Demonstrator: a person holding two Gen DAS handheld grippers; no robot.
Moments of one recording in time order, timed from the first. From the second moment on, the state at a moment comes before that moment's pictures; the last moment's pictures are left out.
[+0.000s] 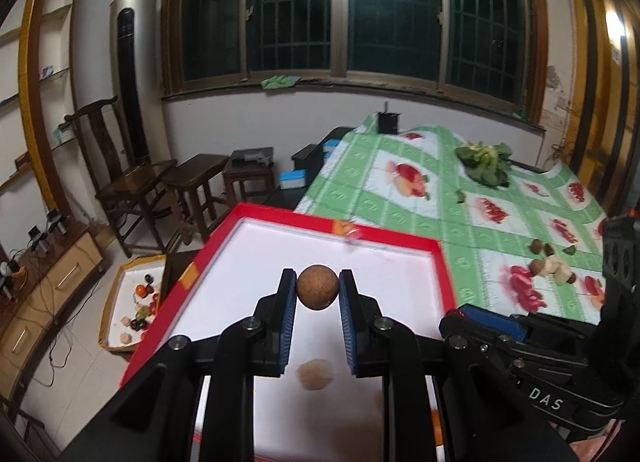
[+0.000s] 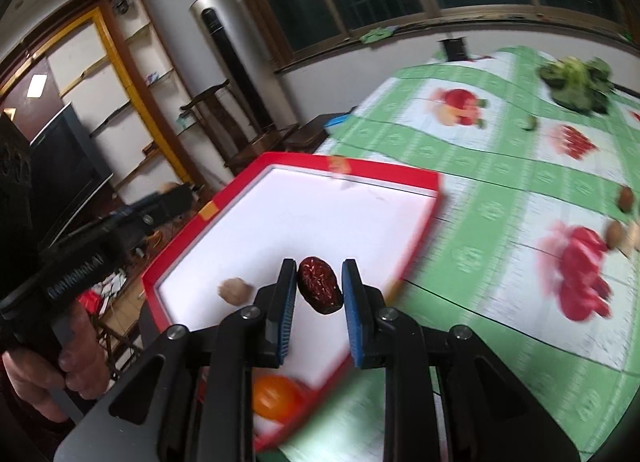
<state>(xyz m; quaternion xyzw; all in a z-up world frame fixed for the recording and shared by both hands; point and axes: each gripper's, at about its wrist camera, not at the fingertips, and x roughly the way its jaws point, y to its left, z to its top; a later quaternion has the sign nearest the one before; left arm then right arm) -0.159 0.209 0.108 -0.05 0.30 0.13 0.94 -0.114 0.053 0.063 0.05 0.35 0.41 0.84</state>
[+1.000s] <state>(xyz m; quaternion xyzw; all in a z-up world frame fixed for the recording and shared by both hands) -0.161 0.237 0.084 -0.07 0.34 0.16 0.92 -0.114 0.085 0.056 0.03 0.40 0.40 0.82</state>
